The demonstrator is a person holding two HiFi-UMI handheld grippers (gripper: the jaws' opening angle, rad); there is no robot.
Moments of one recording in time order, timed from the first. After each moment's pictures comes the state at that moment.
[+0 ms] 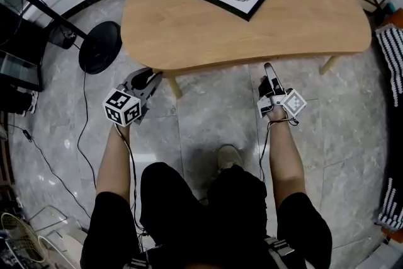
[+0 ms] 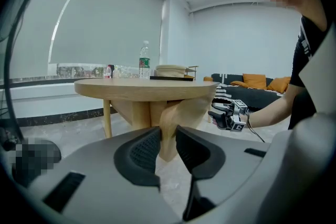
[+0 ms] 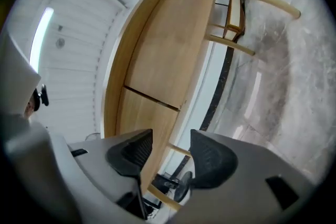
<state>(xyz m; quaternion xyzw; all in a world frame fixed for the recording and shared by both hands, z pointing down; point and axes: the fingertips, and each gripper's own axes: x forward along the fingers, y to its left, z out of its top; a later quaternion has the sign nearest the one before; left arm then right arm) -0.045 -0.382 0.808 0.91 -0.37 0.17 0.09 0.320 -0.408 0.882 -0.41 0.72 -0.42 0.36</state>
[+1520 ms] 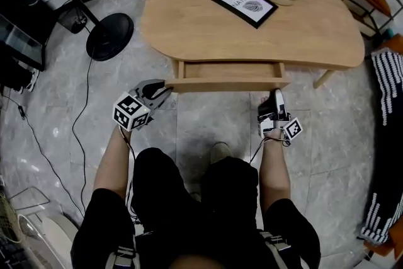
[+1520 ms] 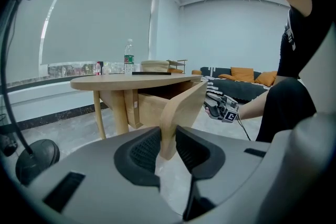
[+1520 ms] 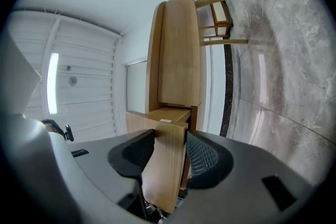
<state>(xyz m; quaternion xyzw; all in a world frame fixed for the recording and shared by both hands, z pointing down) -0.041 -0.285 0.802 0.92 -0.32 0.22 0.09 0.336 -0.316 0.861 -0.30 0.69 -0.43 0.49</state>
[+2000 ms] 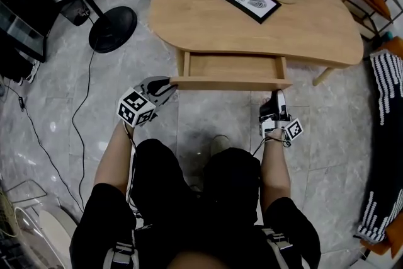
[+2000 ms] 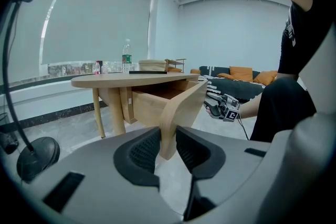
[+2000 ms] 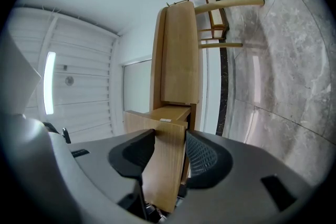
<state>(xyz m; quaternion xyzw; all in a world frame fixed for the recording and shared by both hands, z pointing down) -0.042 -0.254 0.799 0.92 -0.32 0.22 0.09 0.336 -0.283 0.861 -0.32 0.68 -0.45 0.49</state>
